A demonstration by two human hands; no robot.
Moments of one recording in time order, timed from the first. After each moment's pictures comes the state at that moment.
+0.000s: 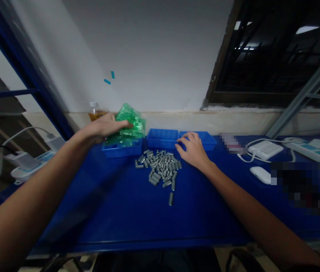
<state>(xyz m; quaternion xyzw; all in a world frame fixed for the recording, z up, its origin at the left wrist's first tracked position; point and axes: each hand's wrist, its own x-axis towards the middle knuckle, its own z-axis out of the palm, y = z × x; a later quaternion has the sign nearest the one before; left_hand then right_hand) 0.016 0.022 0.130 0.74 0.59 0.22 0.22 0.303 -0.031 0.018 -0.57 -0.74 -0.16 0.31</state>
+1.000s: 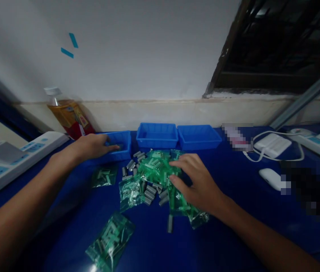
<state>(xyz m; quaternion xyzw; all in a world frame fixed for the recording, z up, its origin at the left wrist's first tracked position) -0.005 0.095 0.057 0.77 0.63 -0.11 0.03 0.280 -0.086 0.019 -0.51 -0.78 0.05 0.37</state>
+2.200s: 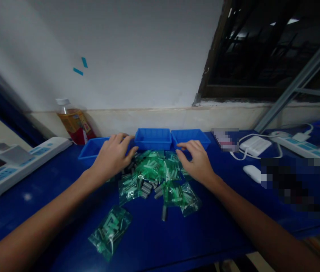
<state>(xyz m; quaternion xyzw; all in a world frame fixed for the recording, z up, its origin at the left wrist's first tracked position) 0.051 0.019 0.050 0.87 0.43 0.19 -0.15 0.312 -0.057 0.022 -0.53 -0.72 -0.10 0.43</state>
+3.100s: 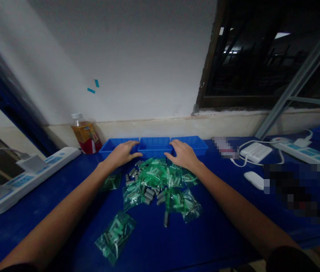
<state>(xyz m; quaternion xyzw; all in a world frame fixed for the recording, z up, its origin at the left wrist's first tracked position) 0.039 0.092 0.029 0.91 0.37 0.17 -0.03 0.316 0.012 0.009 -0.57 -0.77 -0.15 0.24</state>
